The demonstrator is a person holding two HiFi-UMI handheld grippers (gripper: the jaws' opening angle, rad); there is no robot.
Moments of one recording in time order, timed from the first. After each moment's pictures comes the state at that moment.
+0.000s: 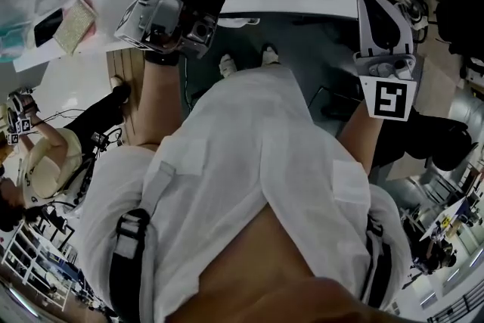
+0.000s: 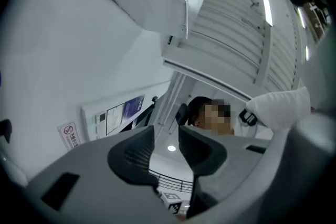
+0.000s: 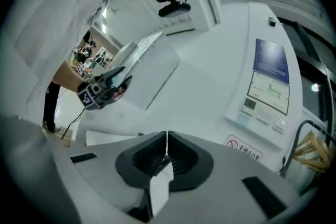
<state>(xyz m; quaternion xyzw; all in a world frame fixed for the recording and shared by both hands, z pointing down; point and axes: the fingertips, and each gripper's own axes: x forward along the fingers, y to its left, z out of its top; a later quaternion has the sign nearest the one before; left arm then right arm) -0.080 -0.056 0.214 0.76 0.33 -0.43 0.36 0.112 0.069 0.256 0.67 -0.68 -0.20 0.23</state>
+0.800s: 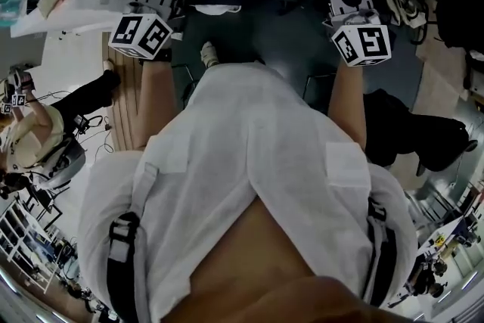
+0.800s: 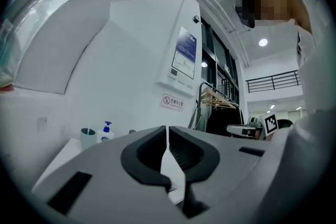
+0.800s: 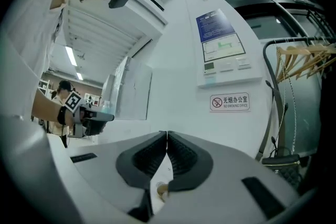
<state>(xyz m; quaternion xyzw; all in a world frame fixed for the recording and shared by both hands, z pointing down) 0.009 0.041 0.356 0.97 -0.20 -0.03 0.11 0.233 0.193 0.346 0.68 -0.73 -0.03 0.02</state>
